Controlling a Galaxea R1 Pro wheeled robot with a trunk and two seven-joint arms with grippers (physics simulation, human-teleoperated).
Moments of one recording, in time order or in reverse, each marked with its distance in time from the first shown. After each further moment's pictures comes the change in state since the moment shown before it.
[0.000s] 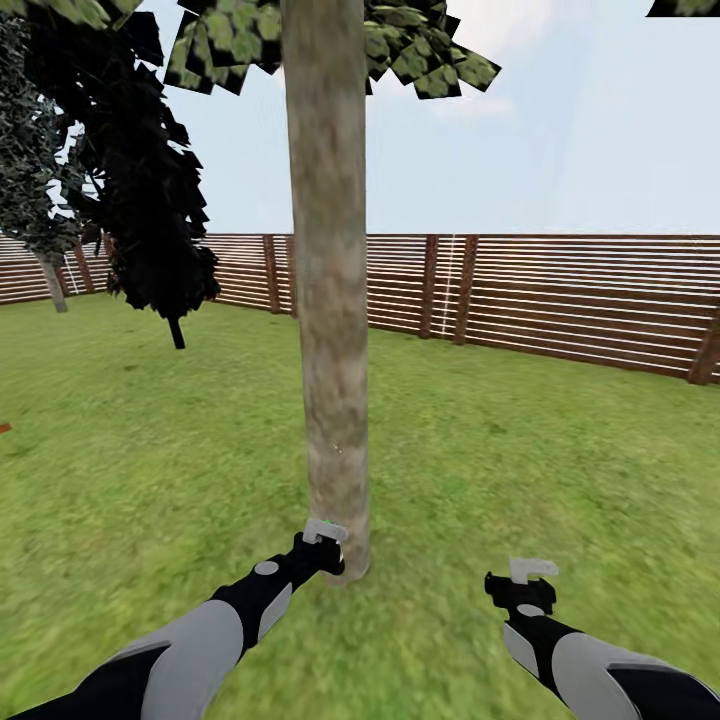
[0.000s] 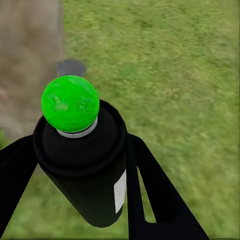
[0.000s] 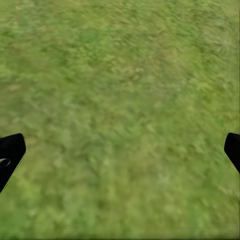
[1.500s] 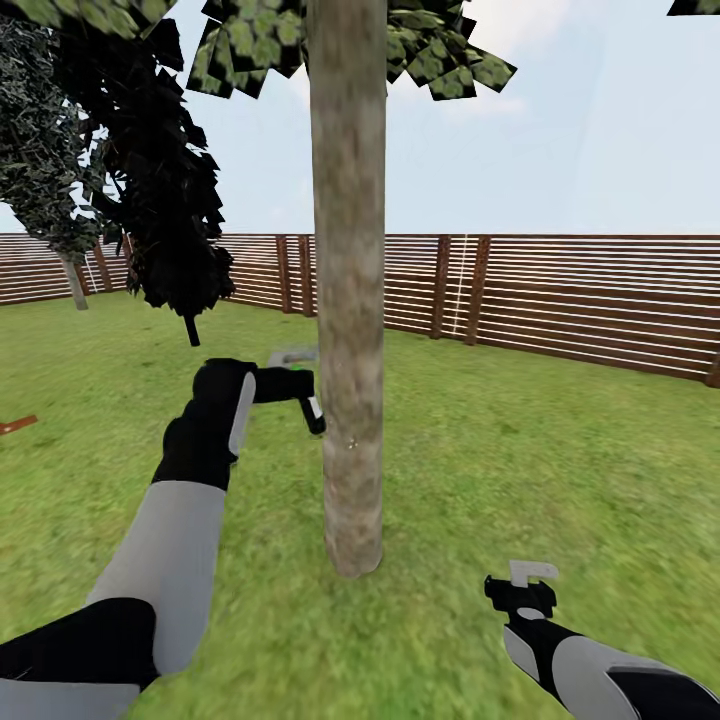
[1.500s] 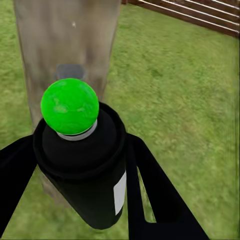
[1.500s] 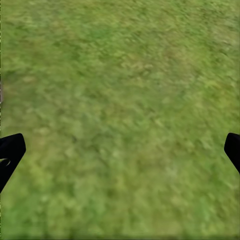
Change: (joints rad) left arm -0.216 0.001 -0.188 -1.028 0.284 1.213 -0.071; right arm 0.007 0.001 0.000 0.000 0.000 0.000 0.001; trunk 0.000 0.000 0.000
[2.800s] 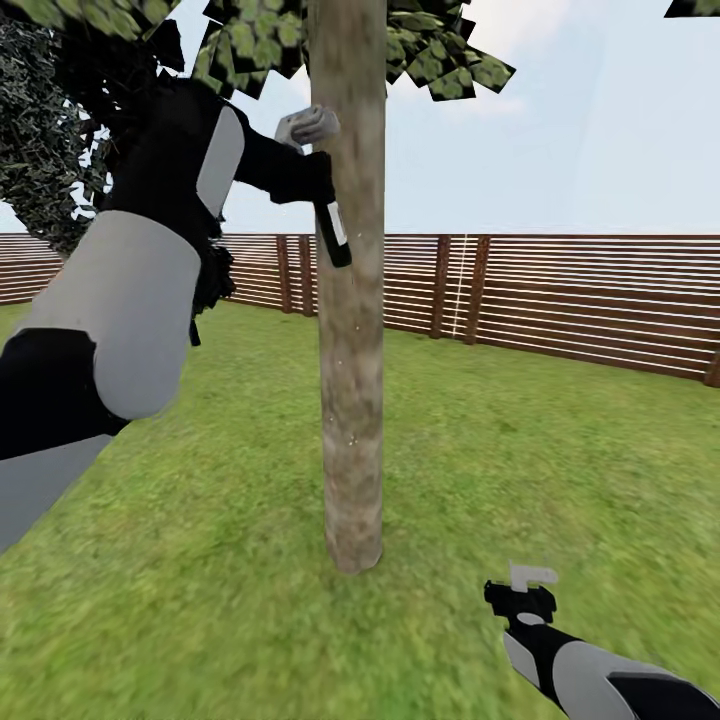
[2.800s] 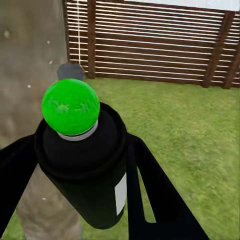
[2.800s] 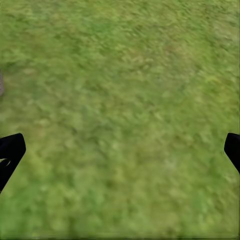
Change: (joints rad) left arm -0.818 0.000 -0.036 0.515 0.136 0.006 -0.005; right arm 0.011 0.002 0.001 0.001 0.005 0.003 0.002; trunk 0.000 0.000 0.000
